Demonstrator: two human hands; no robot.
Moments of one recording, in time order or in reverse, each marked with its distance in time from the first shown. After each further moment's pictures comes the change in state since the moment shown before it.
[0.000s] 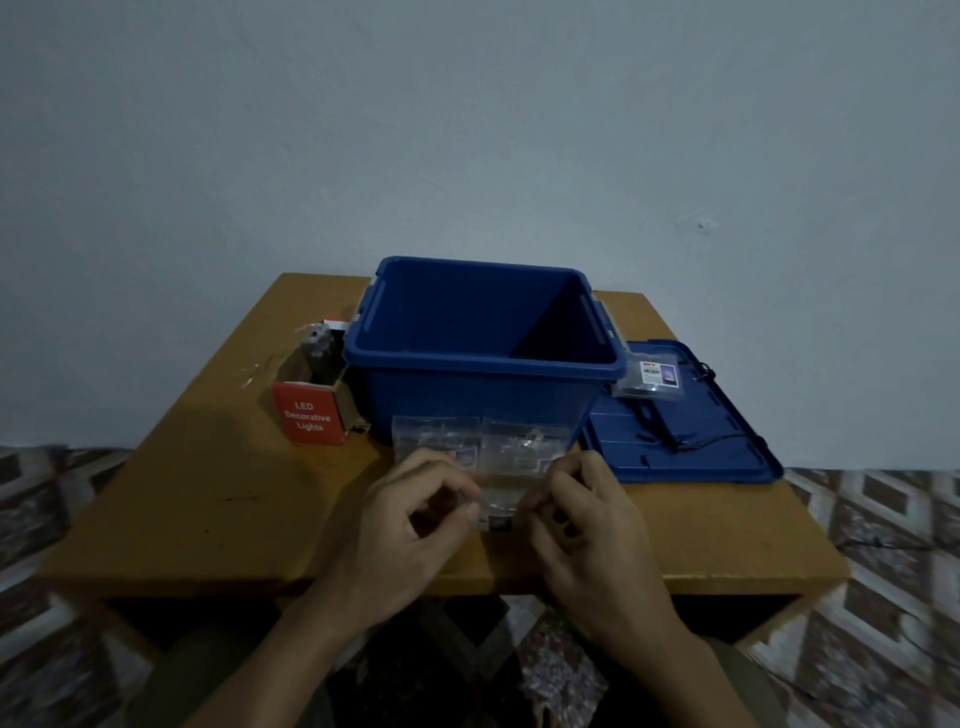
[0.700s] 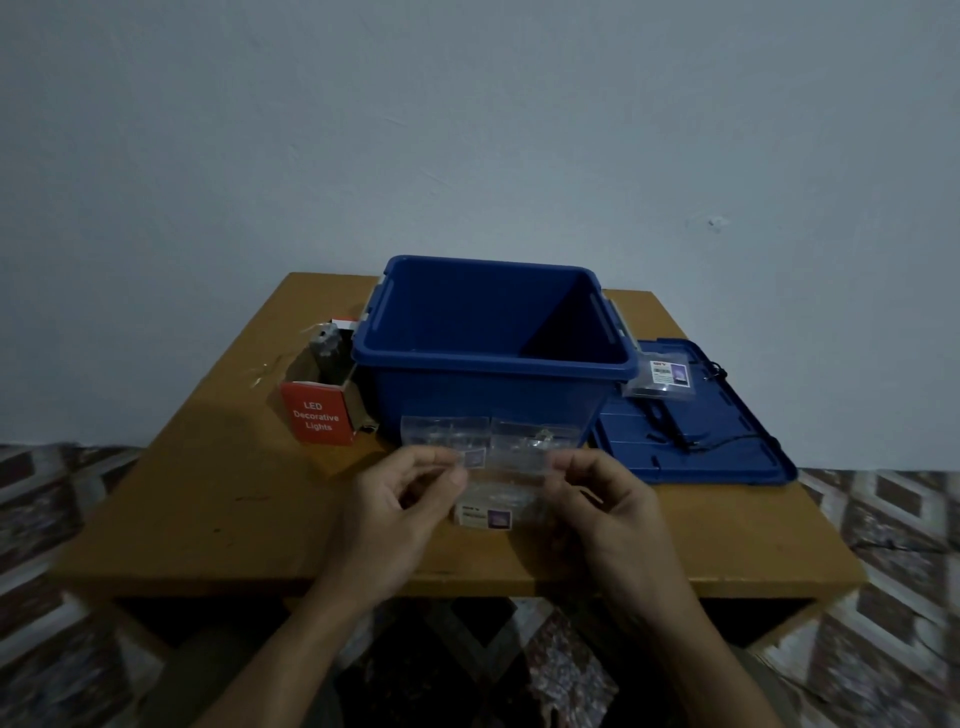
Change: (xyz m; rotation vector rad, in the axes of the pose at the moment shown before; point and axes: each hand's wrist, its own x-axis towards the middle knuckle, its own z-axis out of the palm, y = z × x) left_hand 0.002 -0.004 -0.003 -0.298 0.153 -0.335; right_hand 0.012 0.000 -0.002 0.761 0.028 0.508
